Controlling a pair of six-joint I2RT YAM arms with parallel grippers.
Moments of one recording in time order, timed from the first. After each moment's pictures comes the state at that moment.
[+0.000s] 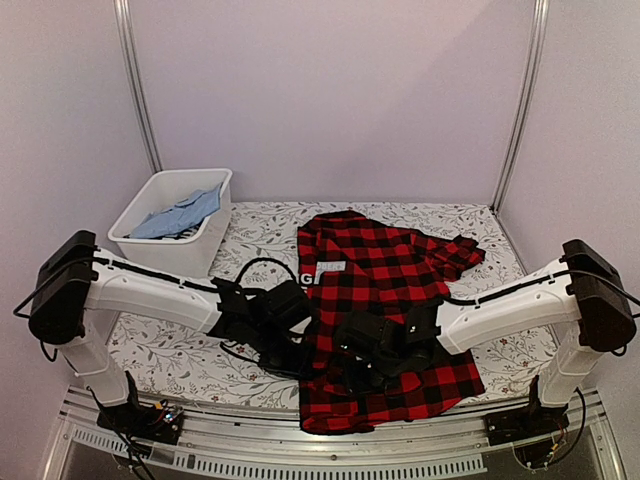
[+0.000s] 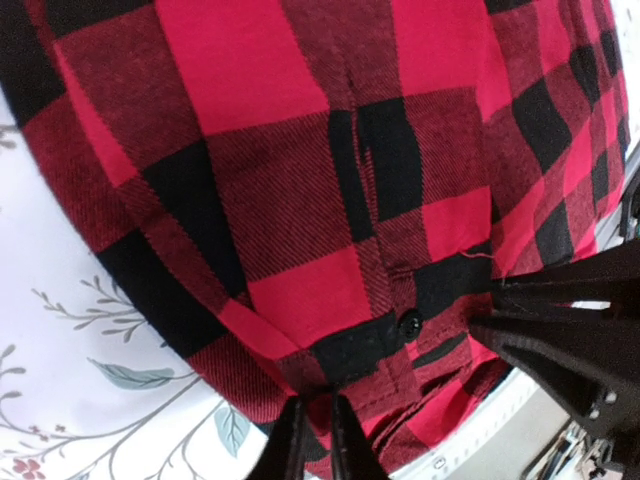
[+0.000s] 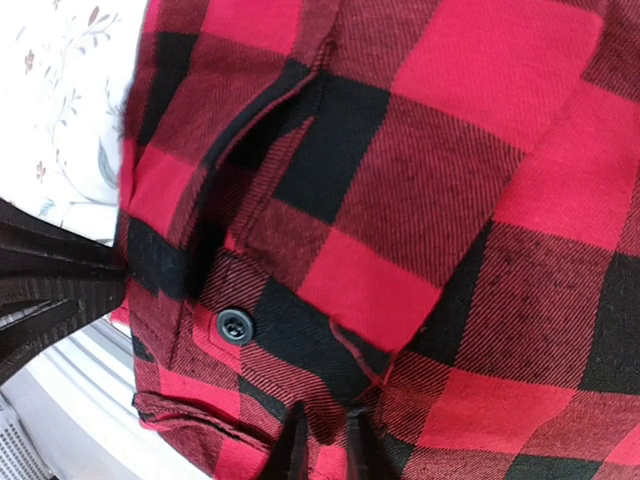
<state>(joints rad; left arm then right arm) -1.12 1.70 0.97 -0.41 0.23 -0.82 1.29 1.74 1.03 -0.45 -0.01 1.06</state>
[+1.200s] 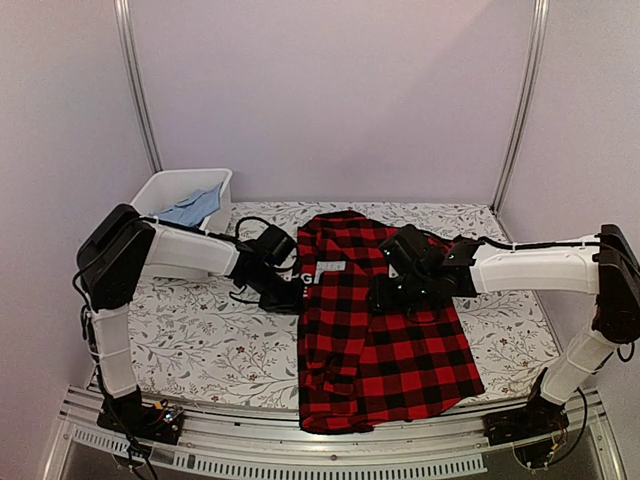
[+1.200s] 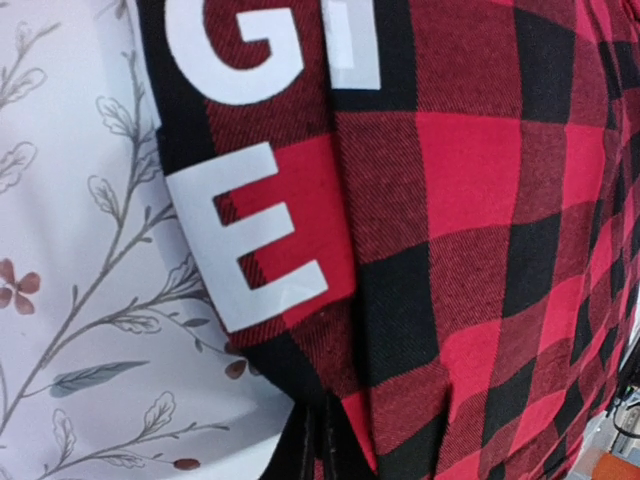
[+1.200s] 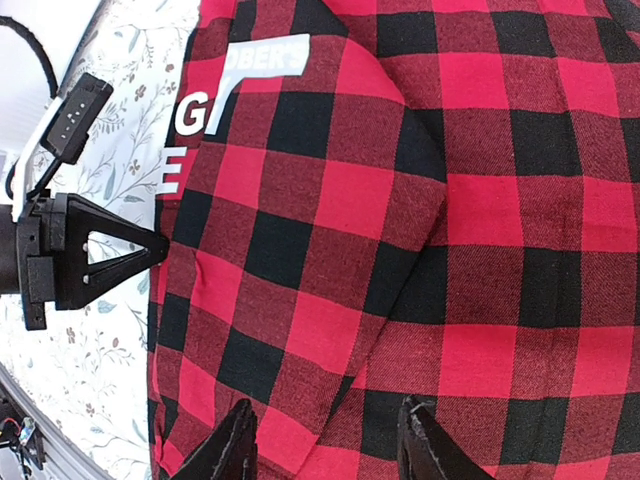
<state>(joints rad) -0.71 1.99 1.22 -0.34 0.23 -0.58 0.90 1.62 1.07 -0.38 0.15 0.76</state>
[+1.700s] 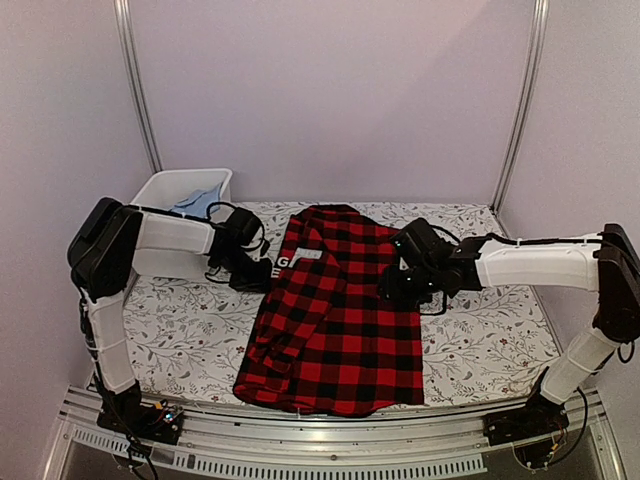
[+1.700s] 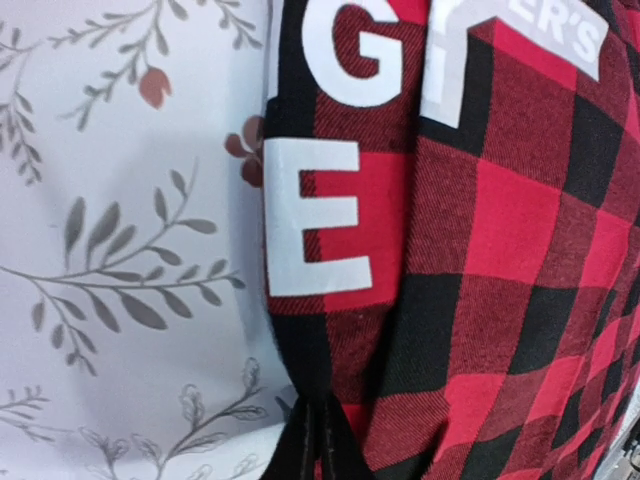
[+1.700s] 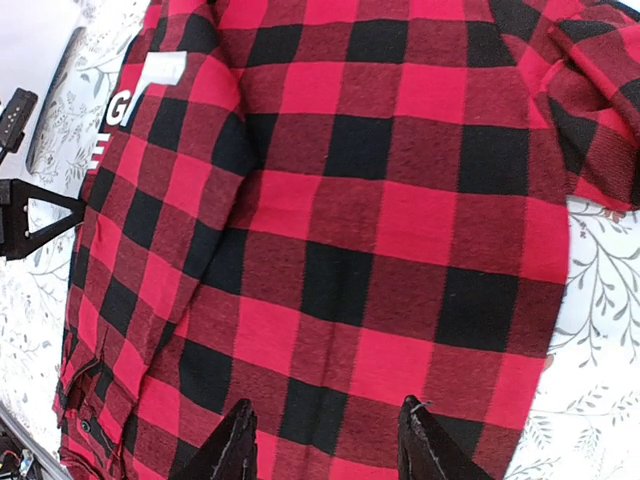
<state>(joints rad) -0.49 1.99 1.25 -0.42 0.21 -0.44 0.83 1.61 1.04 -0.36 0.16 0.75</state>
